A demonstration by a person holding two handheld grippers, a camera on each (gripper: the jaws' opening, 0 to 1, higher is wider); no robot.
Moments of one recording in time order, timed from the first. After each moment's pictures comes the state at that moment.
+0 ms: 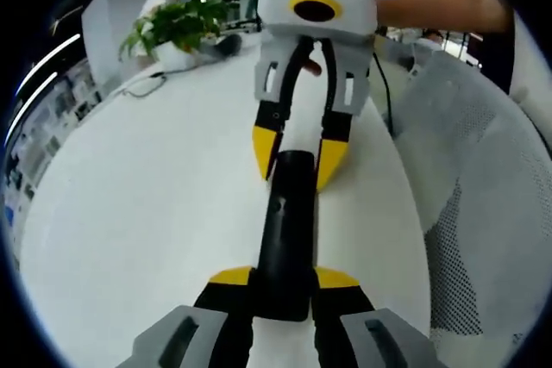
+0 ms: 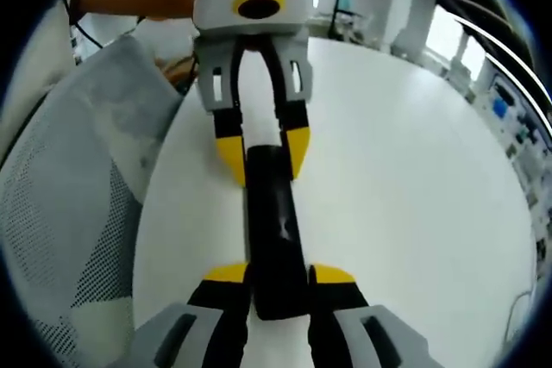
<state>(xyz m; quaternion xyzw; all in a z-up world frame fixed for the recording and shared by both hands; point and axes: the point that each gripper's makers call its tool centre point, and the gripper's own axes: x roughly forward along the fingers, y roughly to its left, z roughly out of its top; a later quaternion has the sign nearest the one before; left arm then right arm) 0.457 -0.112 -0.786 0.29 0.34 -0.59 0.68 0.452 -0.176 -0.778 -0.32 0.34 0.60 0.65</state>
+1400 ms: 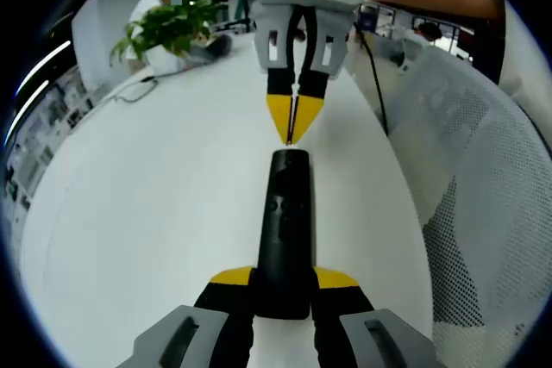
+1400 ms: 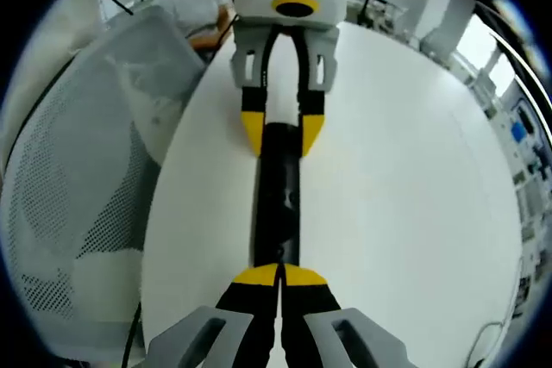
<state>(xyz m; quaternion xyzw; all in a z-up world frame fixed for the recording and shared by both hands) 0.456 -0.111 -0.785 0.30 0.33 -0.60 0.66 0.450 -0.203 -0.764 -0.42 0.35 0.61 0.57</state>
